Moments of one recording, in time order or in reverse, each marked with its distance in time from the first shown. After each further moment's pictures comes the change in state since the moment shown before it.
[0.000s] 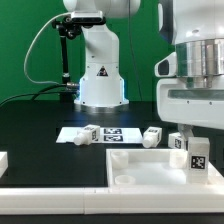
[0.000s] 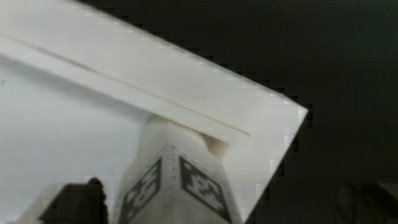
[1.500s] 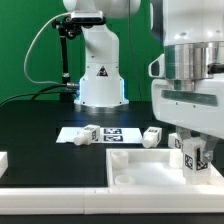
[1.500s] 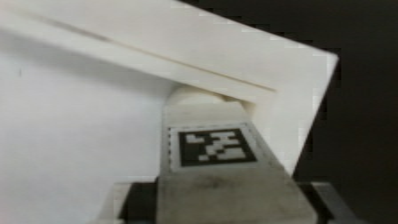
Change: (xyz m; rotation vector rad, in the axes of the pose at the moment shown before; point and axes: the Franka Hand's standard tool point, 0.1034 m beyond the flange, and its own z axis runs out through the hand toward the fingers) arm 0.015 0.013 0.003 -0.034 -0.019 0.468
